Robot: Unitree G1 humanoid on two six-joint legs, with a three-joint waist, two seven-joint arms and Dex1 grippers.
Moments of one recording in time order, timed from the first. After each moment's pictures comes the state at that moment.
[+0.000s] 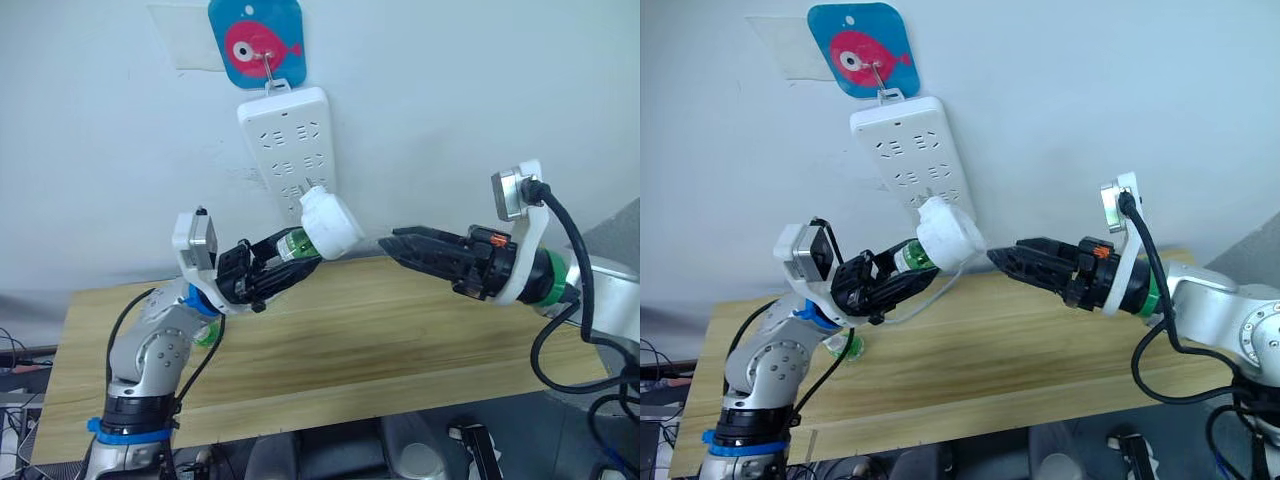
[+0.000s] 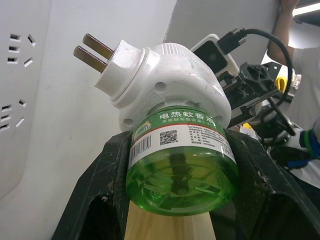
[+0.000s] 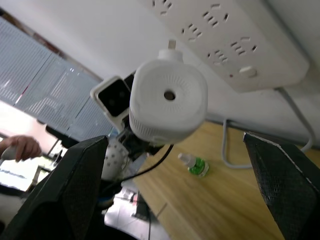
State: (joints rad) left arm -0.28 0.48 0.14 -0.21 -0.89 0.38 -1.15; right arm -0.49 -0.92 -0.05 -0.44 1.95 0.96 0.09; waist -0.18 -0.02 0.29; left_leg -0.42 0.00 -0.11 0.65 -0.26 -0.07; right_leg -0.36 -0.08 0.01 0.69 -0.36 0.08
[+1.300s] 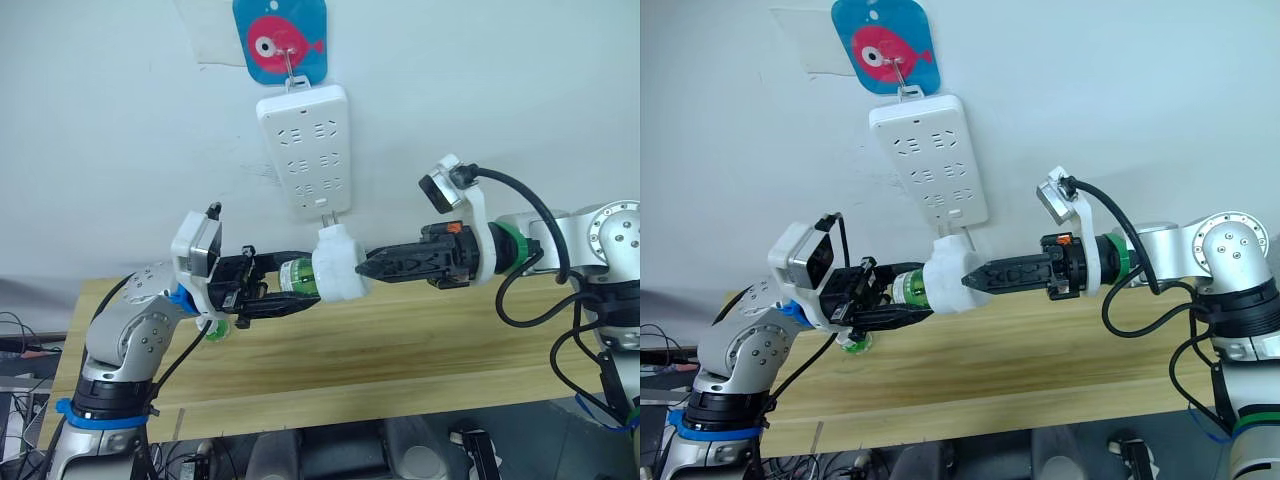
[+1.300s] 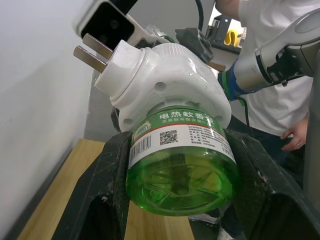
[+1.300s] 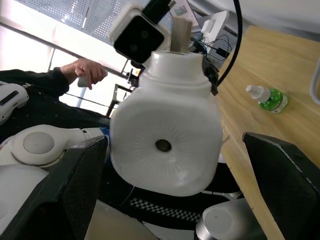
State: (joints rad) left arm -0.35 0.60 0.08 -0.22 -0.85 0.43 -1.35; right arm -0.86 -0.77 0.18 -0.04 1.95 1.32 0.23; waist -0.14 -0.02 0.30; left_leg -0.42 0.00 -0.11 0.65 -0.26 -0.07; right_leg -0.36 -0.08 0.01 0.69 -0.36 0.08
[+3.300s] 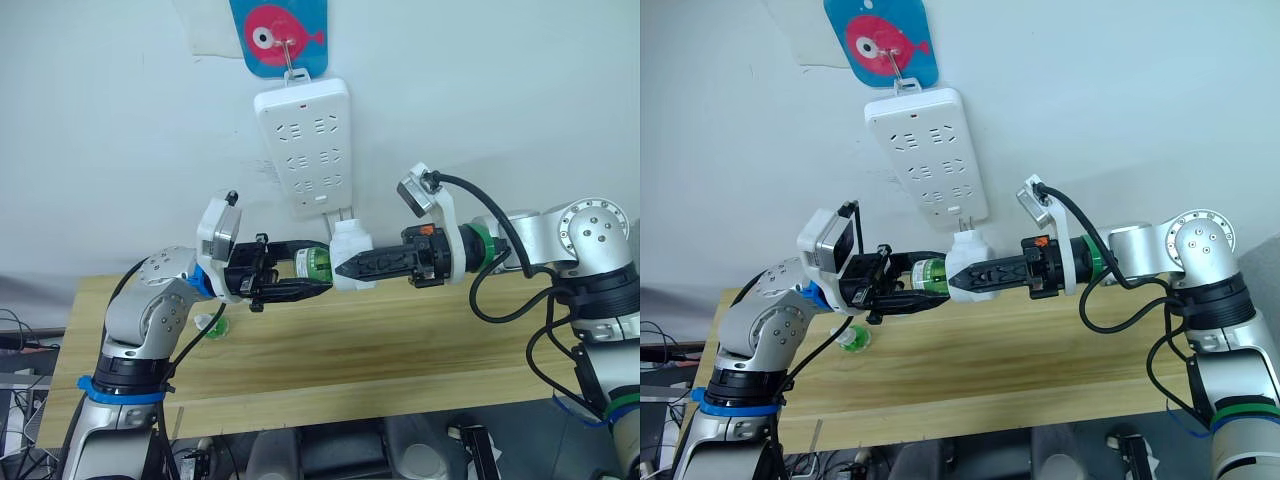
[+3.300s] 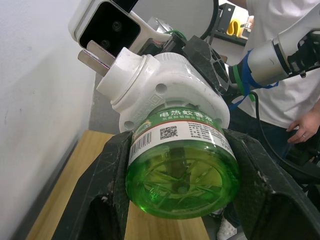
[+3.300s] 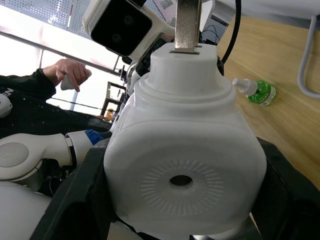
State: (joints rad) left arm -0.44 0.56 0.05 -0.14 -0.75 0.45 -1.37; right arm -0.89 -0.67 0.19 0.02 1.92 1.36 0.13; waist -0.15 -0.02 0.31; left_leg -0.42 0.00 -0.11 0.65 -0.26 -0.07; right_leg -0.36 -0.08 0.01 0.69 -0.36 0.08
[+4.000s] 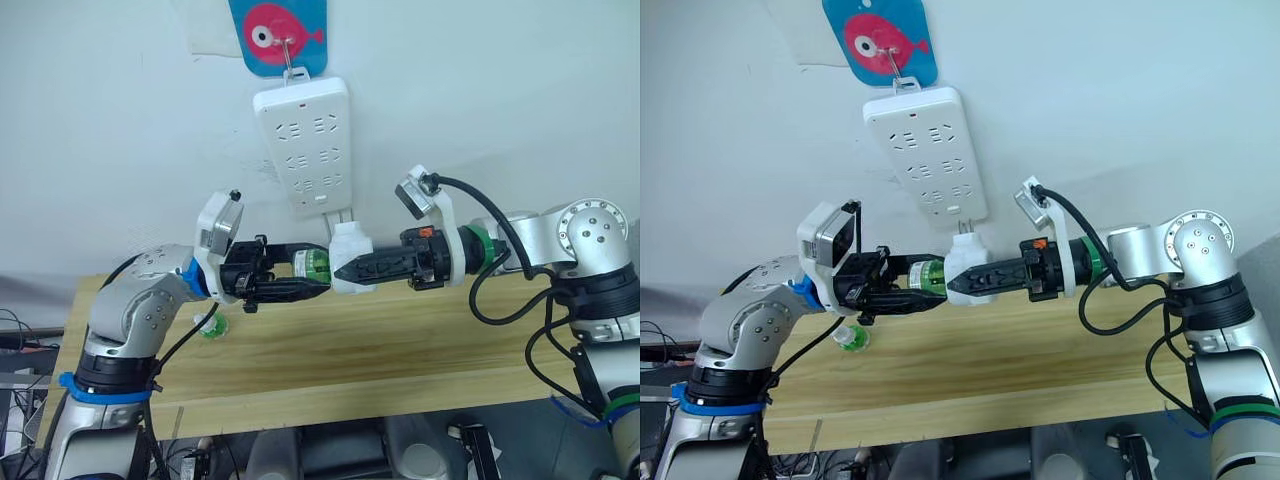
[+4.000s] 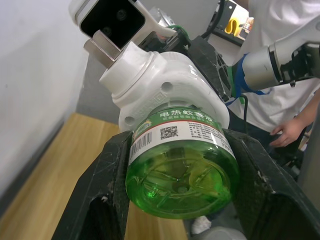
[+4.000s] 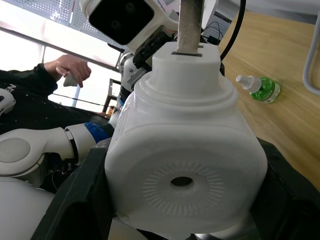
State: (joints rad) left arm -0.46 0.64 0.05 -0.21 -0.84 0.67 -1.29; right arm -0.88 -0.67 0.19 0.00 1.92 1.36 0.14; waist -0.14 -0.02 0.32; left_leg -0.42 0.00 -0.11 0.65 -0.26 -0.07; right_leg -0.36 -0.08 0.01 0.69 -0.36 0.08
